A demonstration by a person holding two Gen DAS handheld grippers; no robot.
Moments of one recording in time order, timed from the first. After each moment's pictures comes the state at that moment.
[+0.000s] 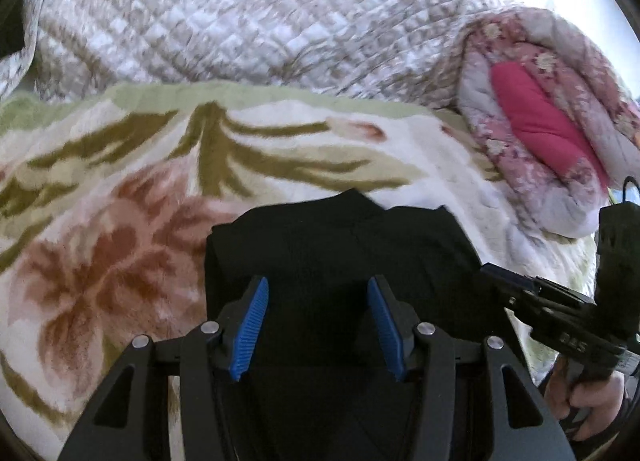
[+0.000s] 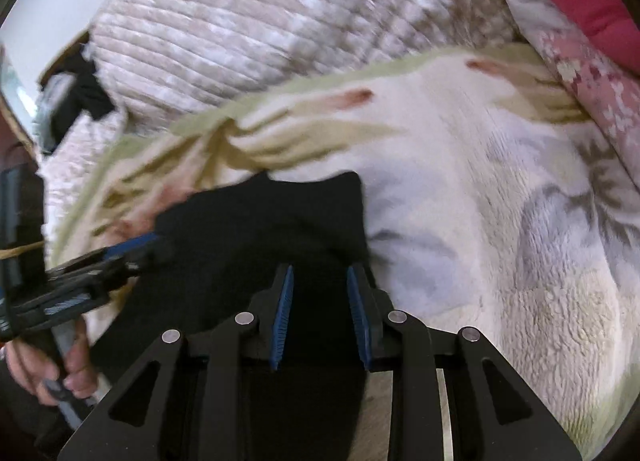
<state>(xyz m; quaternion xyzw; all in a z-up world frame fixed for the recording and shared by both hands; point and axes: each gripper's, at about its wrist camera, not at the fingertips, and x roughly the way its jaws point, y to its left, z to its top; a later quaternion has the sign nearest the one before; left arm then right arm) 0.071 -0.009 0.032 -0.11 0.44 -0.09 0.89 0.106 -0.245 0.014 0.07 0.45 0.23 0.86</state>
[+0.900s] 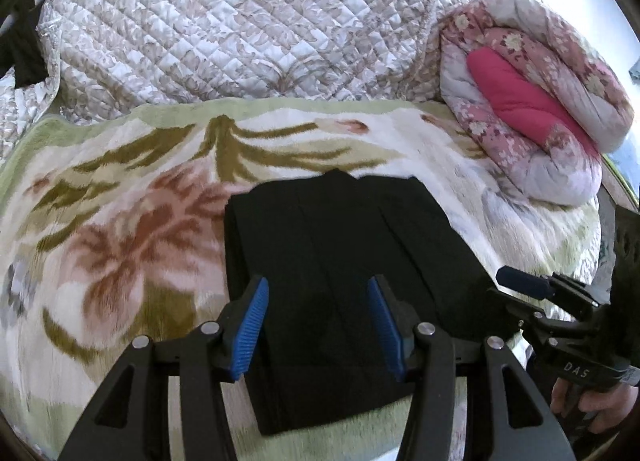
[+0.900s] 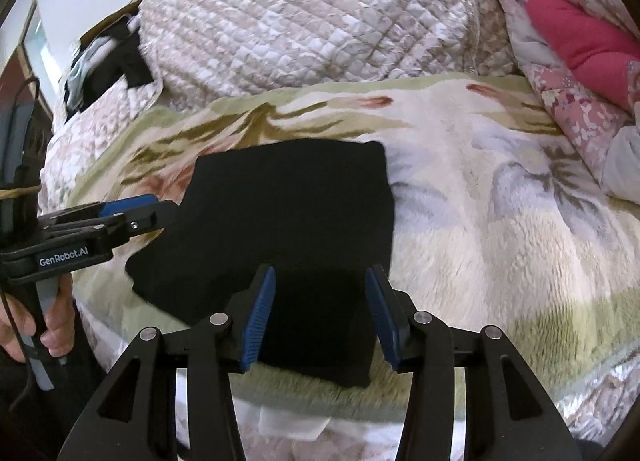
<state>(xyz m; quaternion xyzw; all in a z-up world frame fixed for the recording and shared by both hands) 0.000 -0.026 0.062 -0.05 0.43 -0.08 0.90 0.013 -0.249 0.042 0.01 0.41 0.26 0.88</state>
